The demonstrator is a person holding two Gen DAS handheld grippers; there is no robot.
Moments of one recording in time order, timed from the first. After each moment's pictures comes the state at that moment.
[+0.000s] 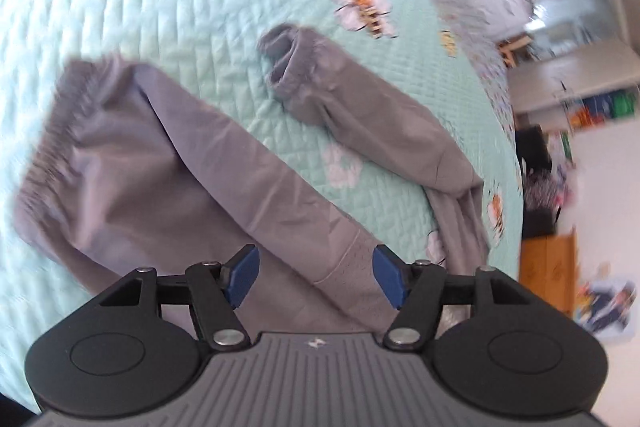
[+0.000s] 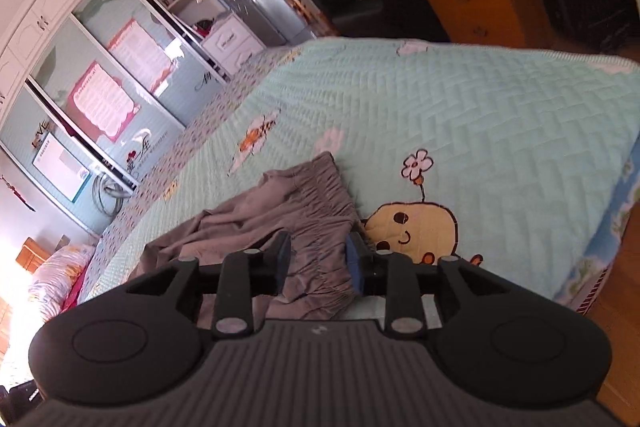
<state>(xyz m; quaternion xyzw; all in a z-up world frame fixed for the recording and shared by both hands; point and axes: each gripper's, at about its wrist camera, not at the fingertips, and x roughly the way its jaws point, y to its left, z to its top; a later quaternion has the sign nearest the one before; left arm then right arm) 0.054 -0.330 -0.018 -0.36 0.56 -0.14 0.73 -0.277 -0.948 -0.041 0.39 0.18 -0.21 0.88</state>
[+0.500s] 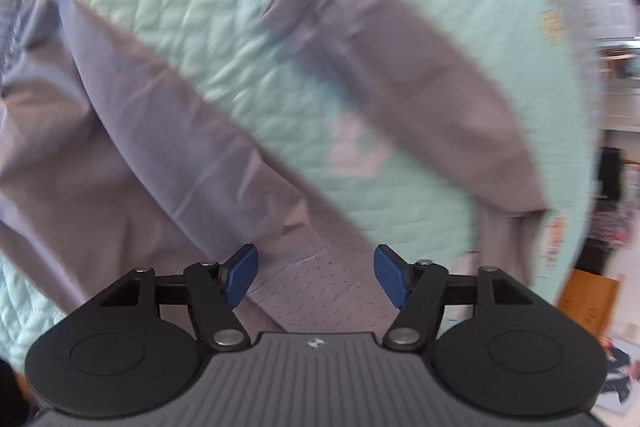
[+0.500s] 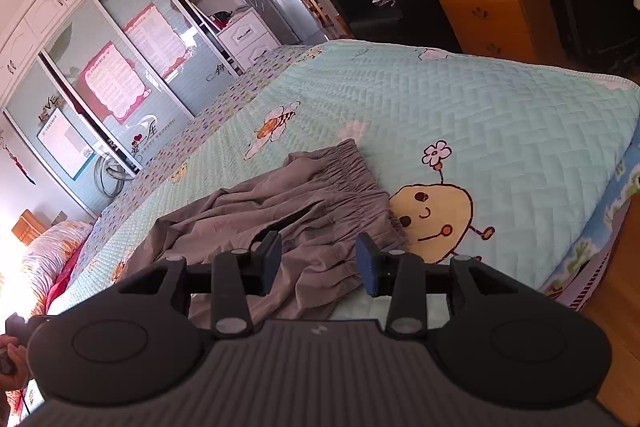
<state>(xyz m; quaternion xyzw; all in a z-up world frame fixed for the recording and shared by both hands) 0.103 -0.391 -0.040 -0.33 0.67 -0.01 0.67 -0.283 -0.911 -0.034 0.36 0.19 -0.20 0.89</state>
